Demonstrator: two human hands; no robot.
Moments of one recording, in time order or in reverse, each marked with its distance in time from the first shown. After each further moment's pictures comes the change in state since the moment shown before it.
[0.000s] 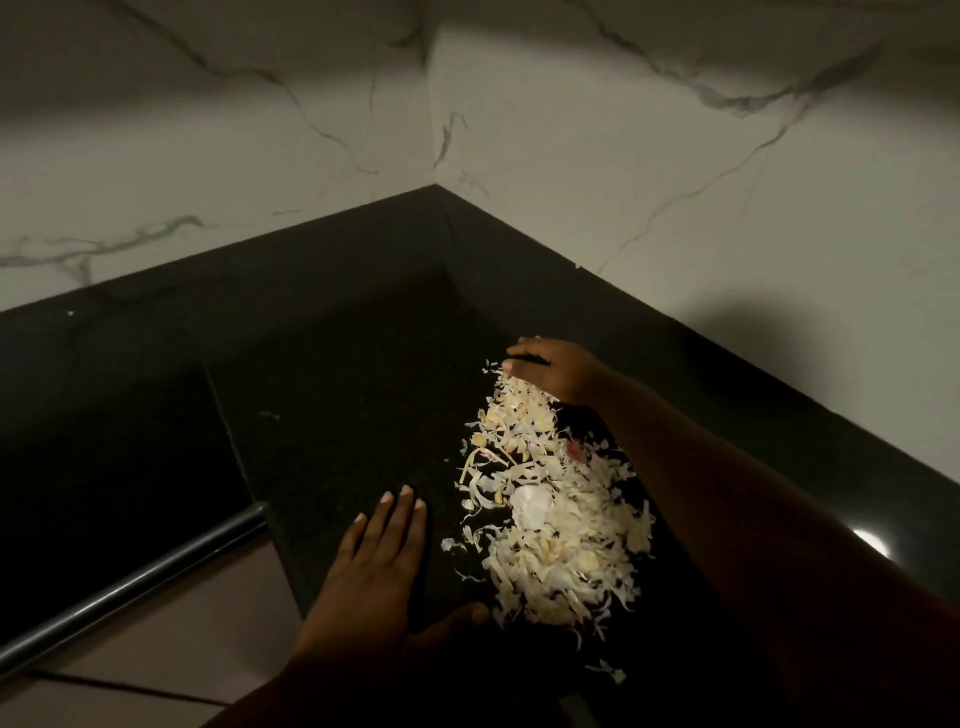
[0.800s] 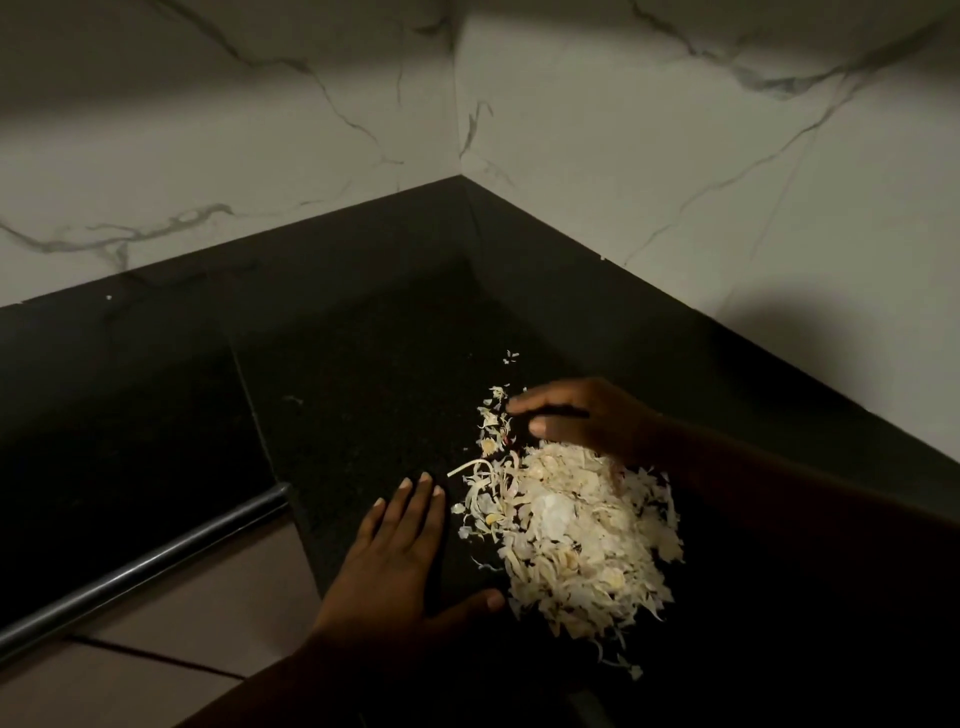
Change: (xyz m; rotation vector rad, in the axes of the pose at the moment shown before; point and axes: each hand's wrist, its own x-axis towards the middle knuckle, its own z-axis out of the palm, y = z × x) left_hand -0.004 0.002 0.003 -0.030 0.085 0.002; right_hand -0.070 -0.020 0.015 0.132 -0.160 -0.295
